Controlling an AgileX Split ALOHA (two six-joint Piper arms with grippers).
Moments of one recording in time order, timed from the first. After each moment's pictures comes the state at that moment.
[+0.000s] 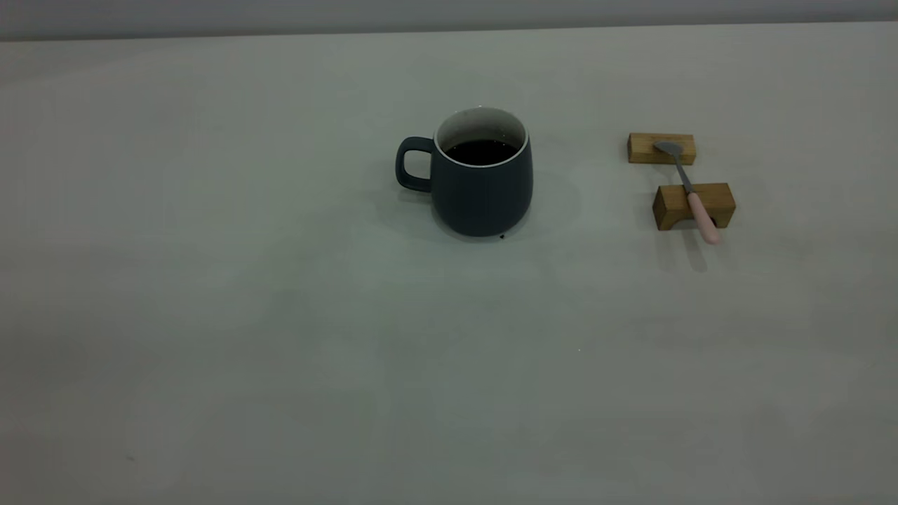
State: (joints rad) left arm 0.04 0.02 -0.49 -0.05 1.13 0.04; right arm 0.04 0.02 -0.47 0.05 1.14 0.01
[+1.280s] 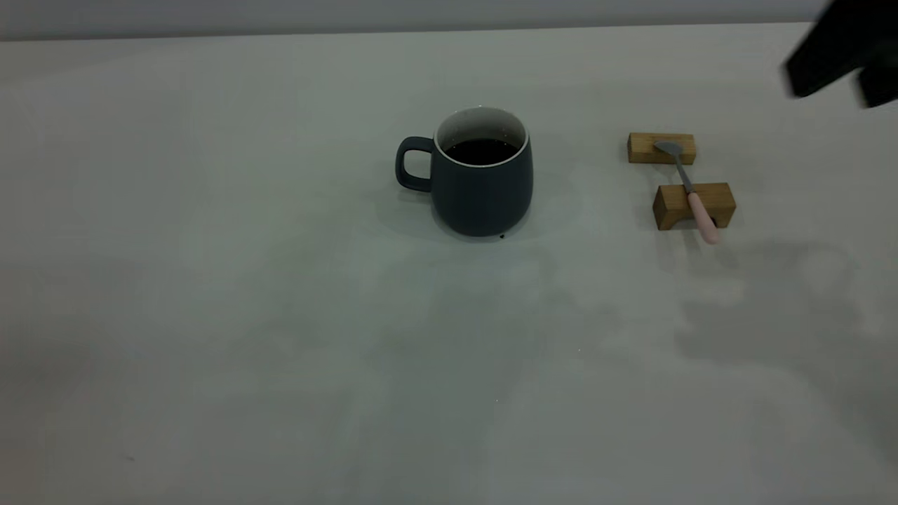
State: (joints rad) left arm 0.07 -0.02 -0.49 -0.06 1.13 0.04; right arm 0.10 1.58 -0.77 0.66 0.51 -0.60
